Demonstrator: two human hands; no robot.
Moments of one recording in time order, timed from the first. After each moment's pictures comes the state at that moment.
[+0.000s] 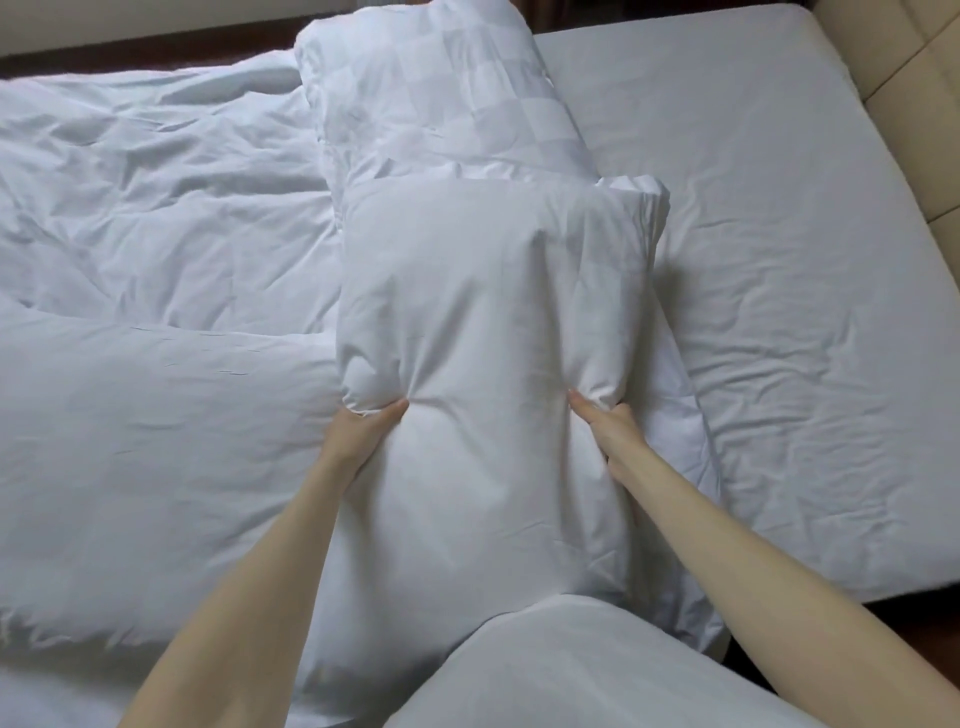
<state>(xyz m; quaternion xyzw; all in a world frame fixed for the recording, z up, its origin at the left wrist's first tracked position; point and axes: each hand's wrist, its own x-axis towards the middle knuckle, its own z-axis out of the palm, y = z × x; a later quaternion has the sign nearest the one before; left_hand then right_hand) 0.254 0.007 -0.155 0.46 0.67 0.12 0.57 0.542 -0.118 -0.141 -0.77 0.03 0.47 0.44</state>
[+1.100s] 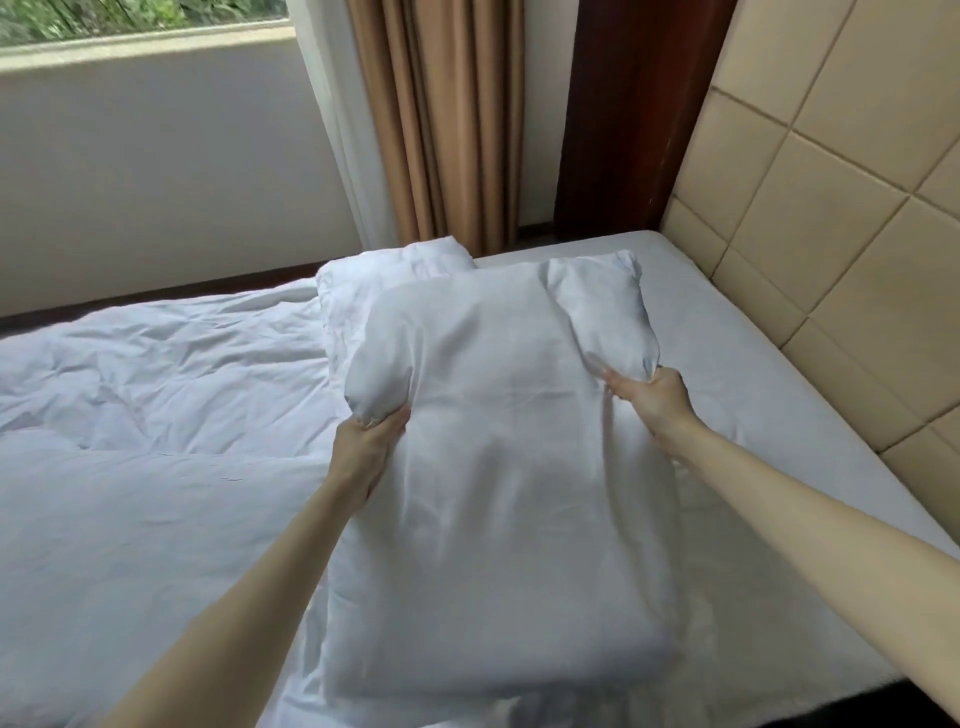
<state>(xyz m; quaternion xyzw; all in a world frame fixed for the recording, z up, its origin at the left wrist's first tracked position) 0.363 -0.049 0.020 0.48 0.53 0.36 0.60 0.683 -0.170 0.041 -0.76 -0.23 0.30 0.53</state>
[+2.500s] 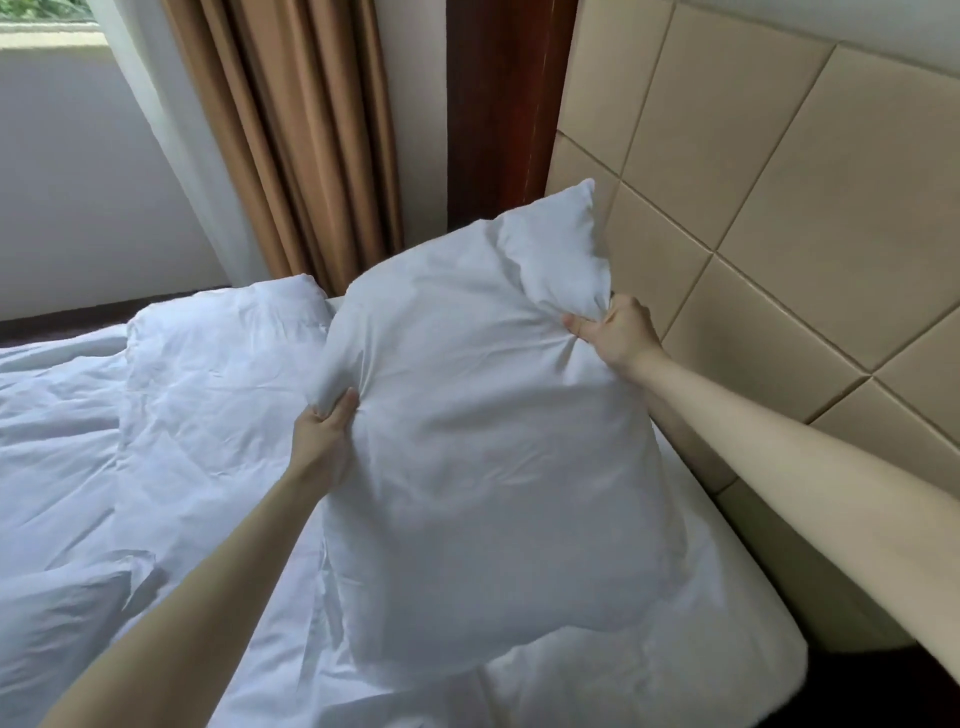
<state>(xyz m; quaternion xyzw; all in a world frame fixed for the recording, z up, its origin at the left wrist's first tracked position) 0.654 -0.034 0.026 0.46 0.50 0.39 0.62 0.973 -0.167 0.130 -0.82 -0.39 0.14 0.41</state>
